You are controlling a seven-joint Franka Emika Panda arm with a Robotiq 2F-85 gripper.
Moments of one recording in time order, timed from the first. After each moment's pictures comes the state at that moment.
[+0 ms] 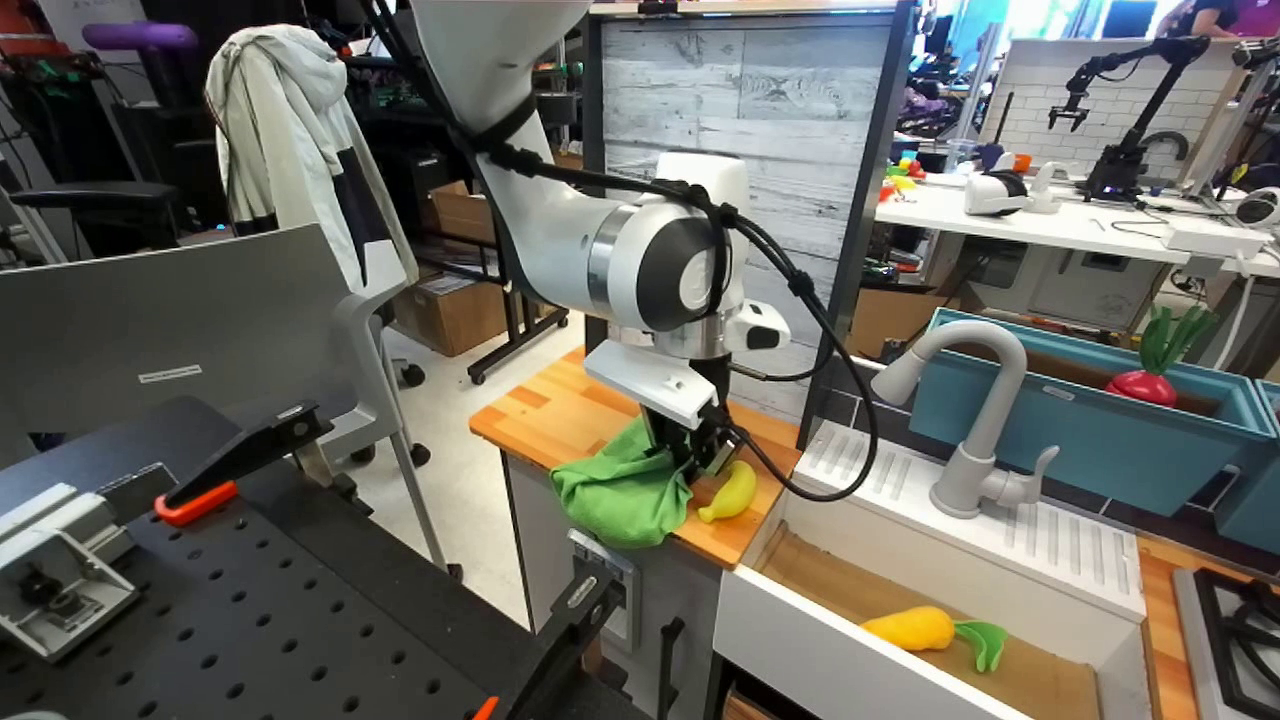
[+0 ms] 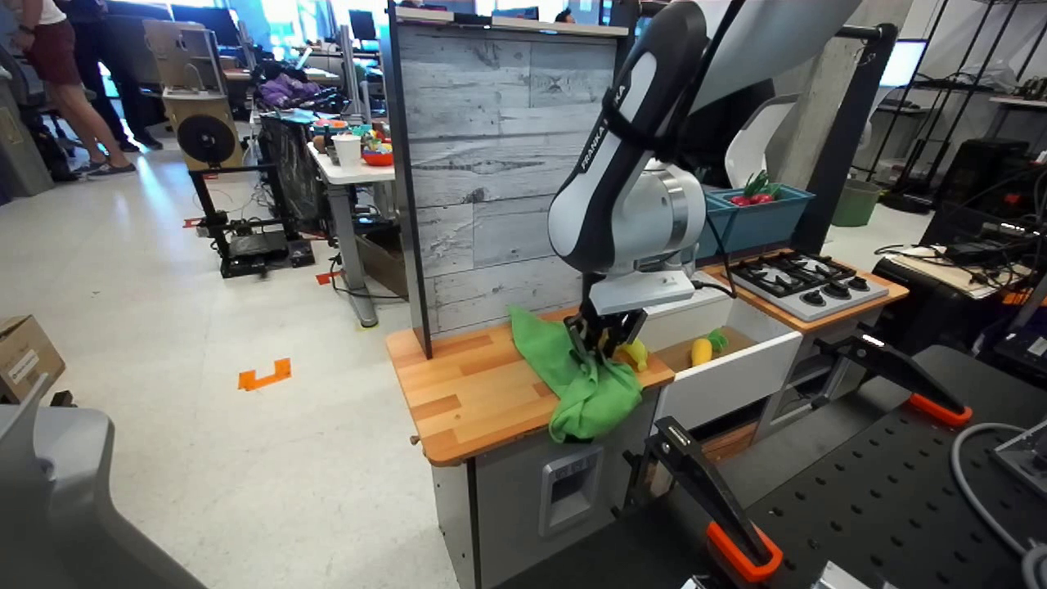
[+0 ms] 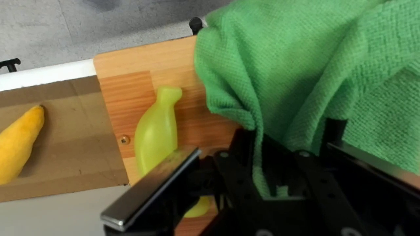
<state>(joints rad) 0.07 1.19 -0.11 -1.51 0.07 2.66 0.11</state>
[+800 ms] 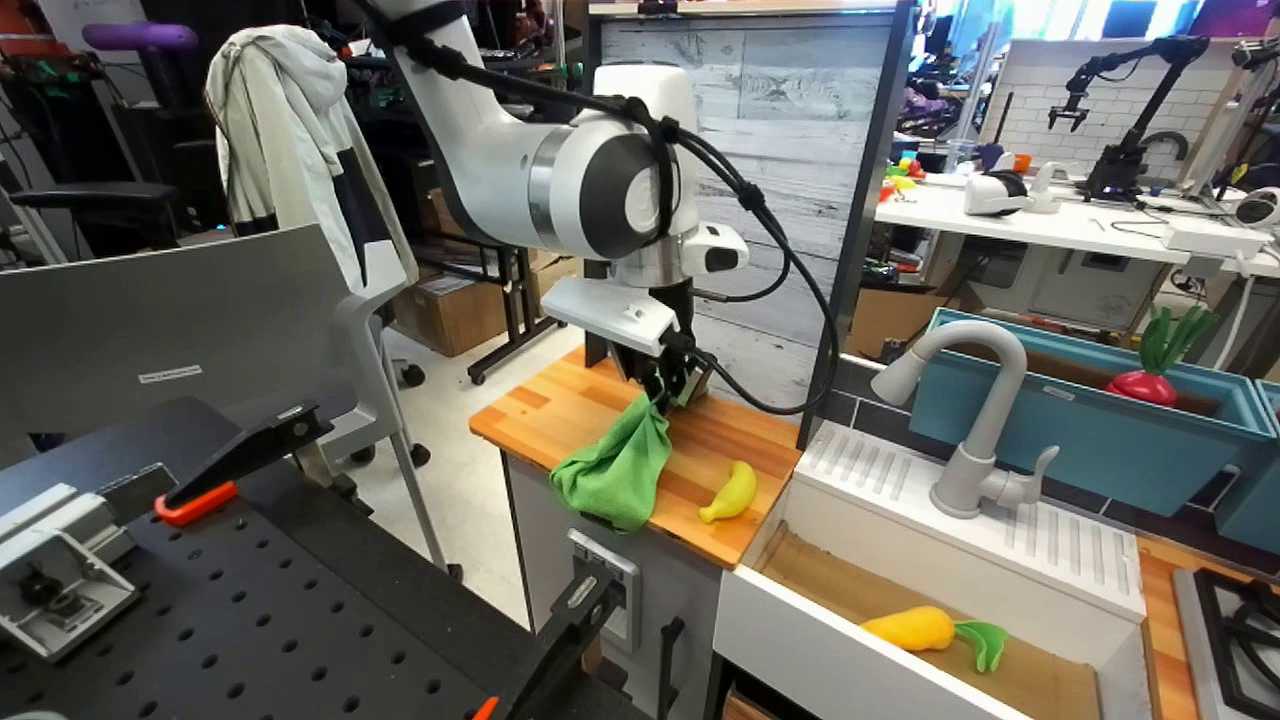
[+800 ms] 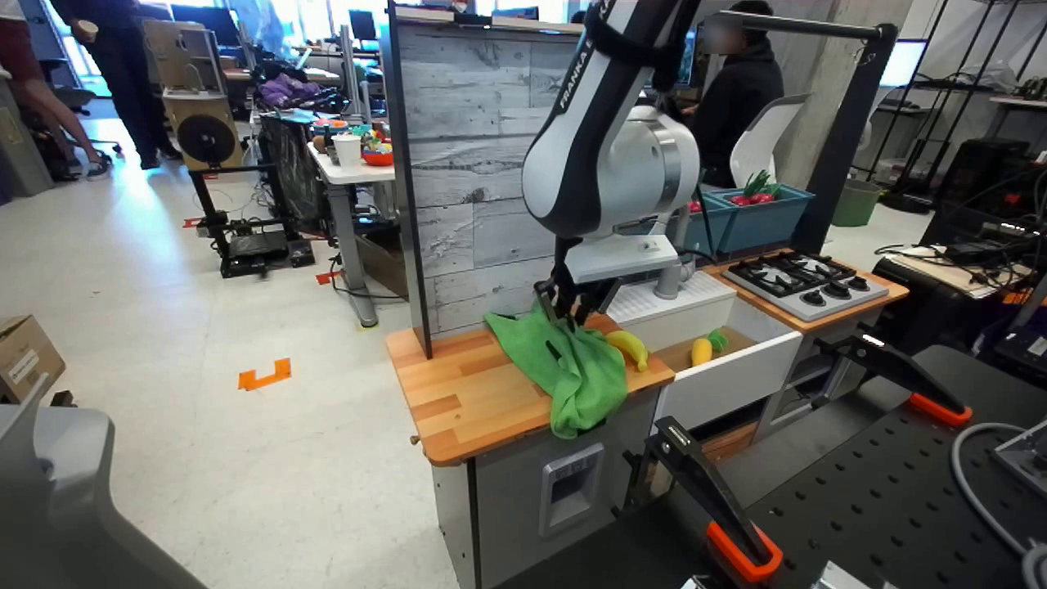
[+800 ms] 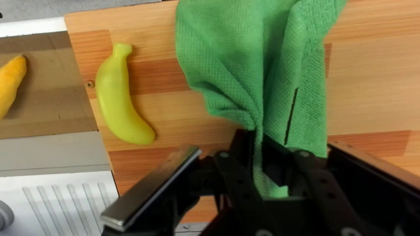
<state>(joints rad) 0.15 1.01 -0.11 -1.69 0.06 2.78 0.11</state>
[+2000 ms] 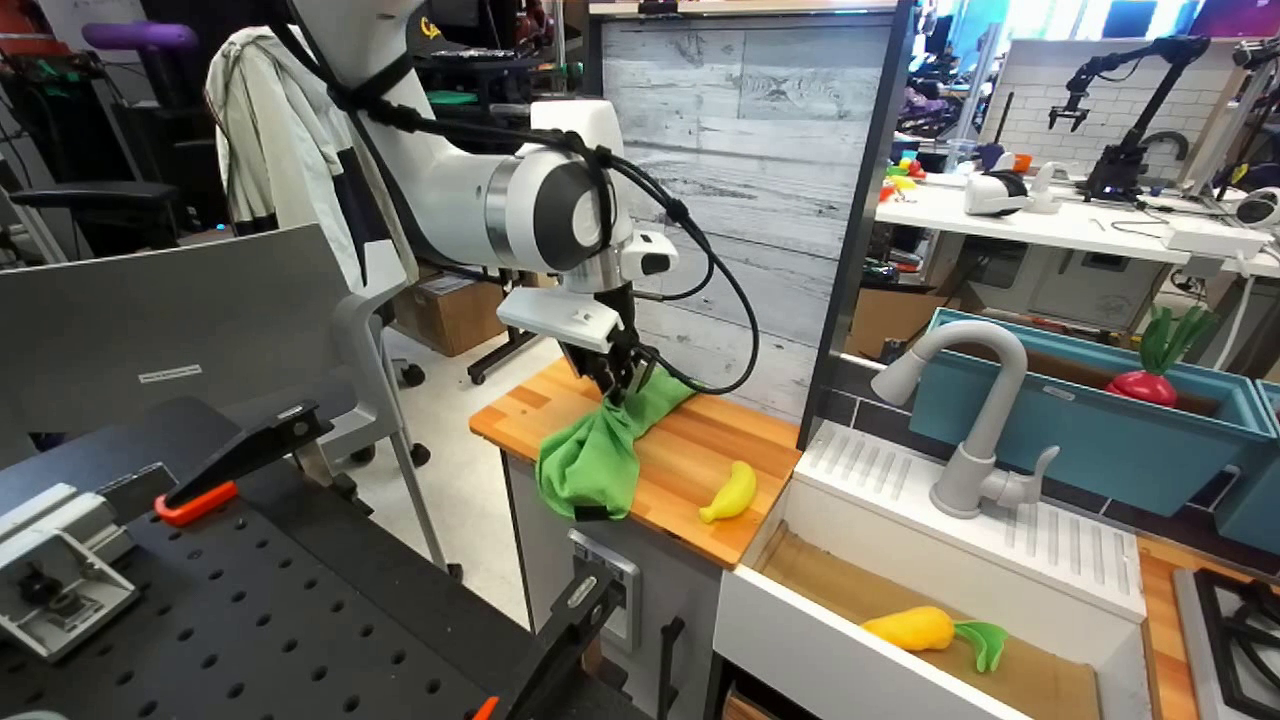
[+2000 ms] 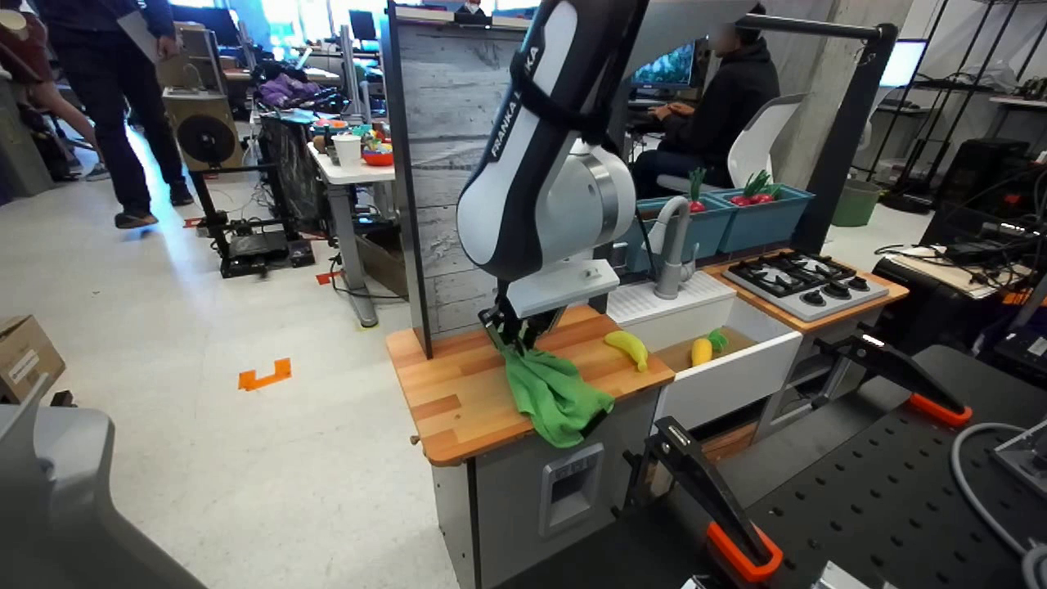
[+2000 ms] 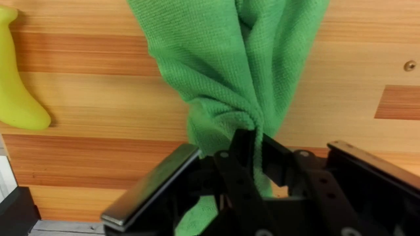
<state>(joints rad) 0.26 1.13 -0.10 -1.54 0.02 2.76 0.14</state>
